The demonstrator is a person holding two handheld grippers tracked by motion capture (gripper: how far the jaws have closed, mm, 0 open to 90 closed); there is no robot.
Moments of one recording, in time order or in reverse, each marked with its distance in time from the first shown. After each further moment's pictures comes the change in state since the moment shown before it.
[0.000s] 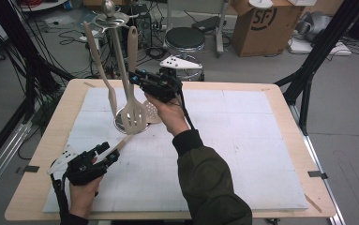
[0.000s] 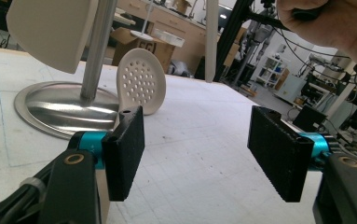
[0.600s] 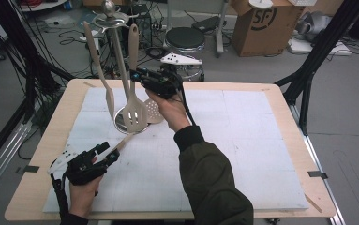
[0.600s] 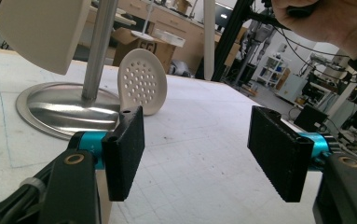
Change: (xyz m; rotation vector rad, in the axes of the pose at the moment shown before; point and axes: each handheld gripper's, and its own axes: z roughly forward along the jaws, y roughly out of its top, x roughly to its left) left arm 0.000 0.000 0.001 0.004 0.003 0.008; right arm -0.009 0.005 0.004 0.020 0.015 0.007
